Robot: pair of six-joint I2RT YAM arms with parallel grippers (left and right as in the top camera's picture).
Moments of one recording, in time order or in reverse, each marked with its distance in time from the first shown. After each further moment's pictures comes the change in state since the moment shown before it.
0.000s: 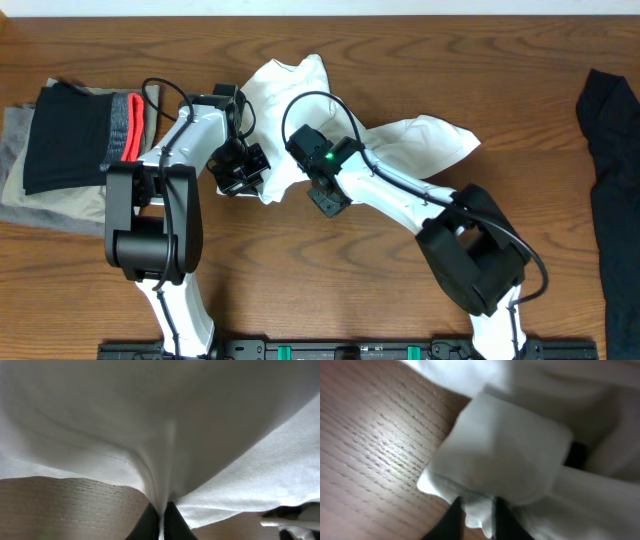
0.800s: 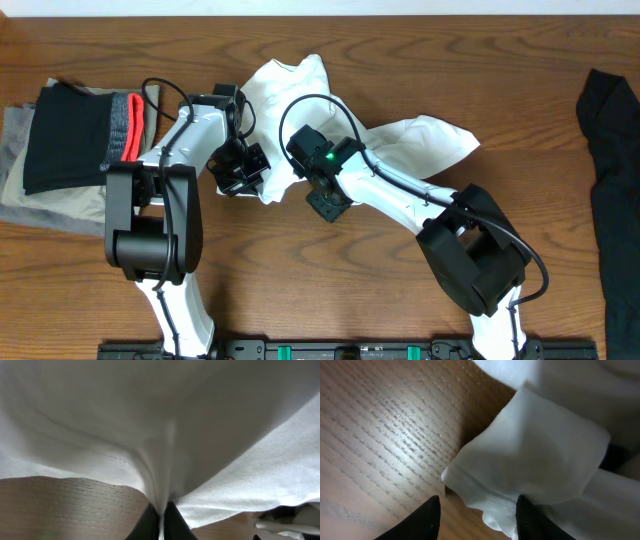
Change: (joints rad) left arm 0.000 0.000 0.000 0.000 0.000 0.000; right arm -0.003 0.006 -0.004 -0.011 -0.092 -0.064
